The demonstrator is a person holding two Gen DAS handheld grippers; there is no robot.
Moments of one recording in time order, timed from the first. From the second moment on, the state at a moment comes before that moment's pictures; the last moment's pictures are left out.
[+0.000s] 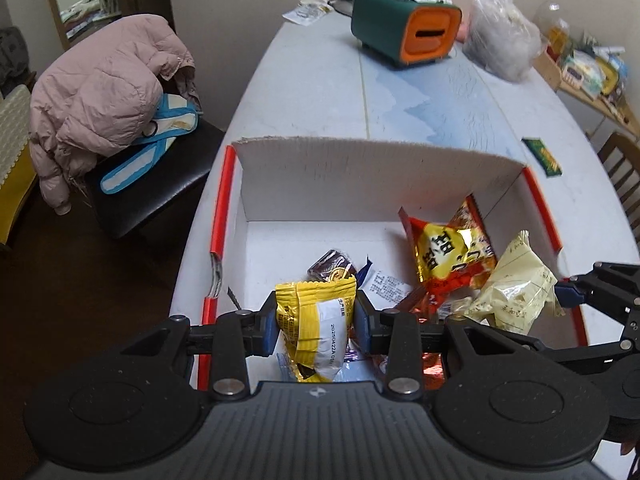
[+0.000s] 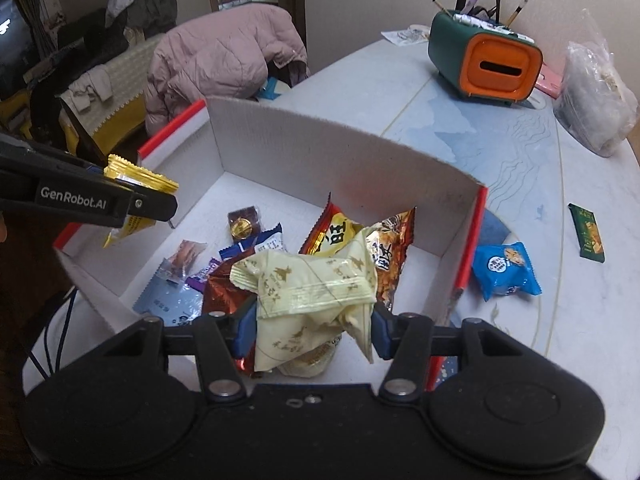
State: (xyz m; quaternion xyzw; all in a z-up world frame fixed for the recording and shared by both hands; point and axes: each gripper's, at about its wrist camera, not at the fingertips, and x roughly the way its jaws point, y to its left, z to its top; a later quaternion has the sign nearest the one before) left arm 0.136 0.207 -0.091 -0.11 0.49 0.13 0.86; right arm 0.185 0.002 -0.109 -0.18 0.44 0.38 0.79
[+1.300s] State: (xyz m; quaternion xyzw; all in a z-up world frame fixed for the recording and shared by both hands) left arm 0.139 0.194 -0.128 -0.08 0.53 0.10 0.84; right arm 0.184 0.007 -0.122 -0.15 0.46 0.36 0.80
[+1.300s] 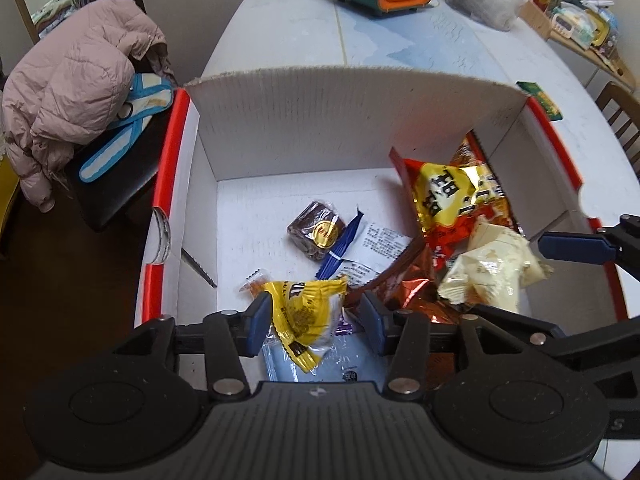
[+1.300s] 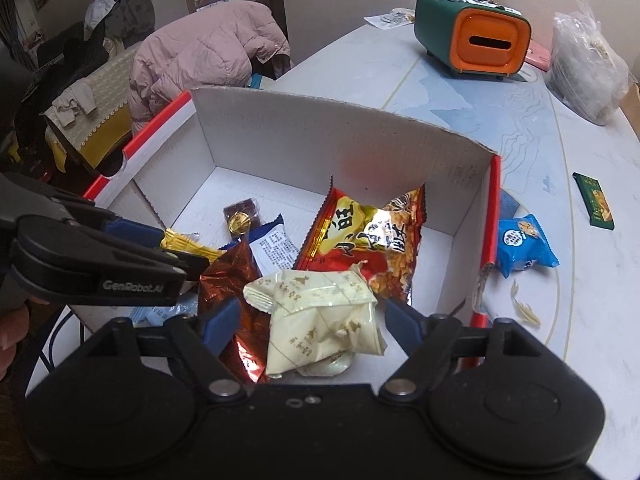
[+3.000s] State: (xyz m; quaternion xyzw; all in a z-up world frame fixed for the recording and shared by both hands) left arm 0.171 -0.006 -0.054 -0.14 0.40 0.05 0.91; right arm 0.230 -0.232 -0.047 -0.05 0.39 0.34 0.86
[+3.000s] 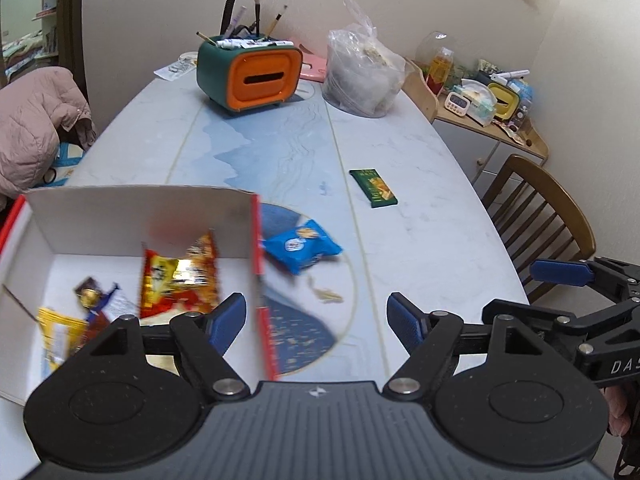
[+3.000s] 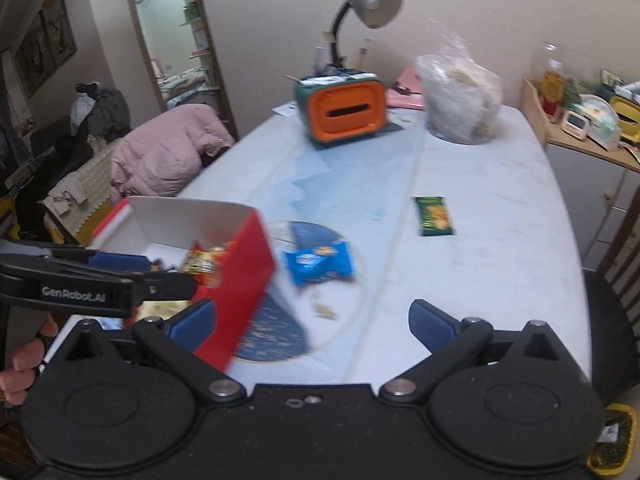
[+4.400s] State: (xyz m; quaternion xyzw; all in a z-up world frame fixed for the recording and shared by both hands) left arm 0.398 -0.033 -0.173 0.07 0.65 -0.04 0.76; right arm 0.473 -0.247 -0.153 -0.10 0.45 0.34 0.82
